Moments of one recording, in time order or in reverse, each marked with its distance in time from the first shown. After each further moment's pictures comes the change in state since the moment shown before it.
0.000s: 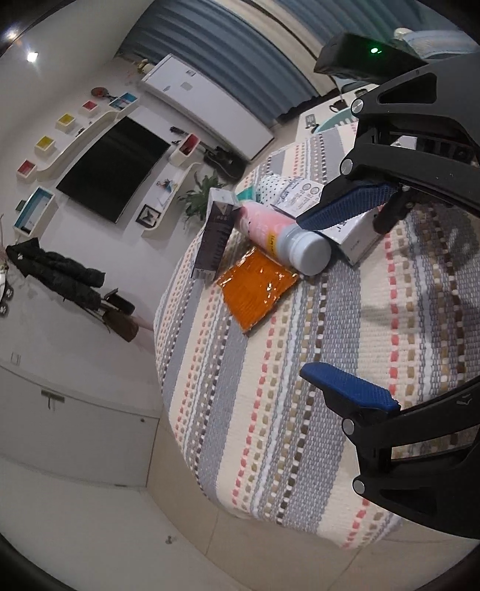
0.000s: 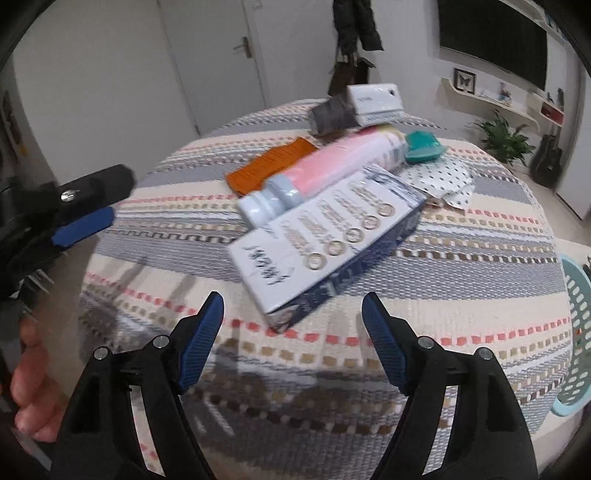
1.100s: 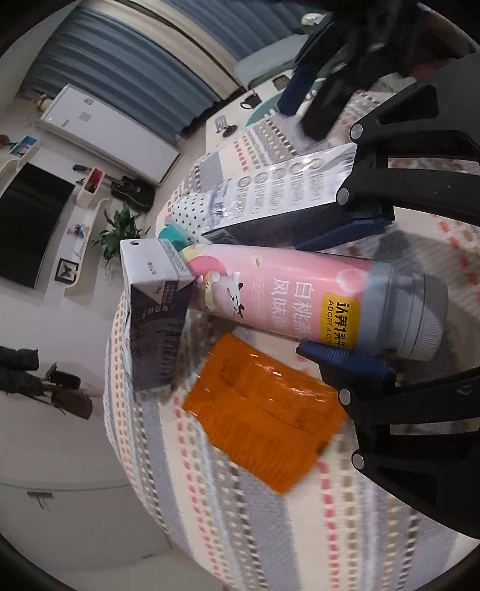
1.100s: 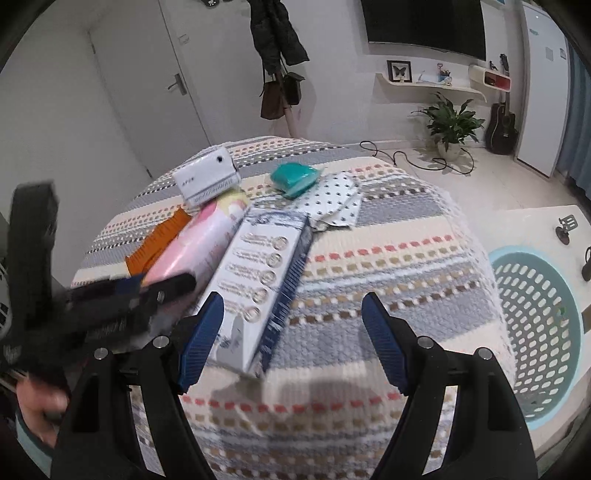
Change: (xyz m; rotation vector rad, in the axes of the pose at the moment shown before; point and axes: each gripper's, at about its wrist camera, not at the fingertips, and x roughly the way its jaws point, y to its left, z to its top) left arm 0.135 -0.072 0.007 0.254 0.278 -0.069; right arm -0.020 -0.112 0.044 0.194 -0.067 -0.085
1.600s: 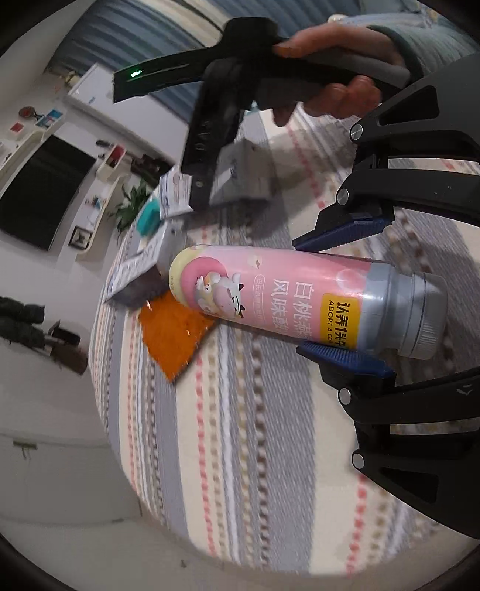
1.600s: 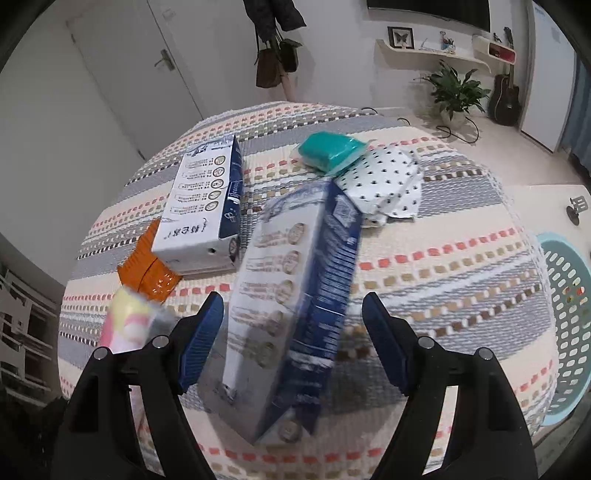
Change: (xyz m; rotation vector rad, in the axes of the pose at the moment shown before) left arm -0.079 0.037 -0.088 -0.106 -0.045 0.073; right arm 0.062 0.040 0.021 0.047 0.137 -0.019
